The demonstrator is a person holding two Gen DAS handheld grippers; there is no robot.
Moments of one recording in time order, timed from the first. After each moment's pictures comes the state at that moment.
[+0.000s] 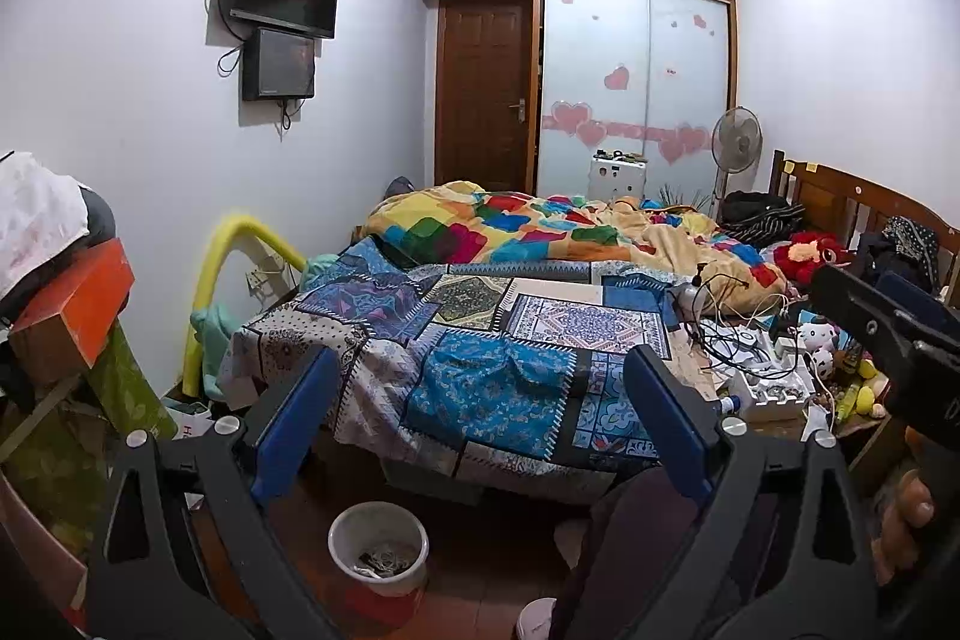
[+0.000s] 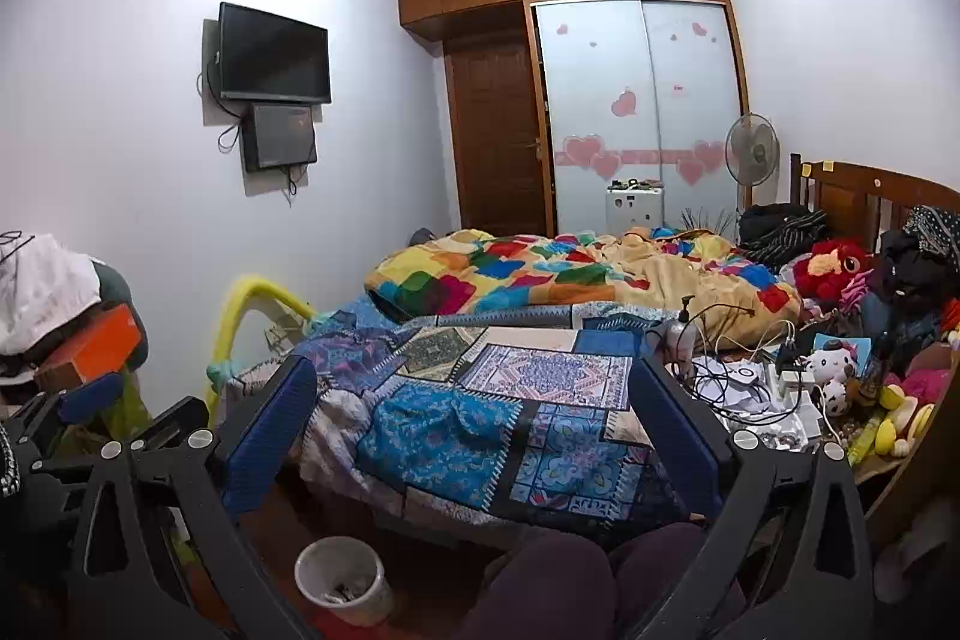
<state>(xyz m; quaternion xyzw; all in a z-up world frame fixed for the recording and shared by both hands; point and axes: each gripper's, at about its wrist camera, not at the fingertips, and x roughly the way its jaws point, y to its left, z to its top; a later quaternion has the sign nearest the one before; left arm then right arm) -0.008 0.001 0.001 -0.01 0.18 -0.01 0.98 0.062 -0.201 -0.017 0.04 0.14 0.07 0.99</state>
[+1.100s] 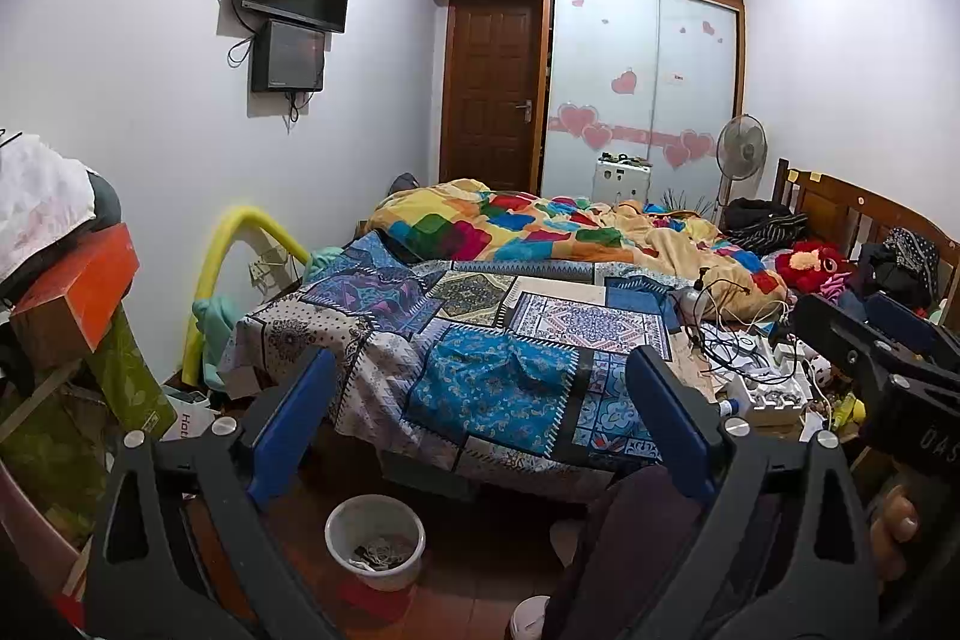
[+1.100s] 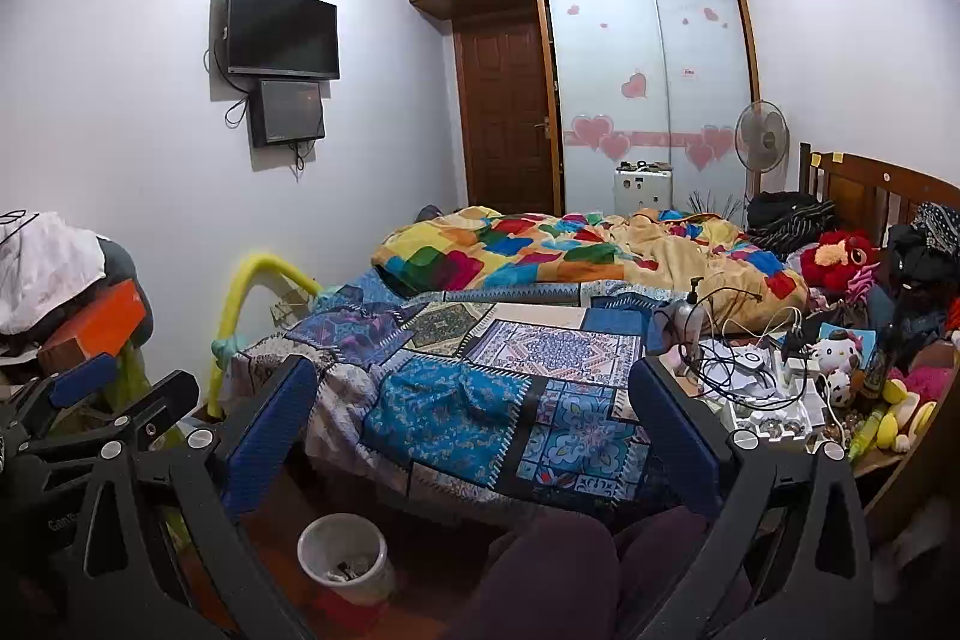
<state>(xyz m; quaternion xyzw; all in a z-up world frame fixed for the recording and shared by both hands) -0.017 0.001 -0.002 -0.03 0.18 0.00 0.98 0.057 -0.203 -0.024 0.03 0.16 0.08 0.98</state>
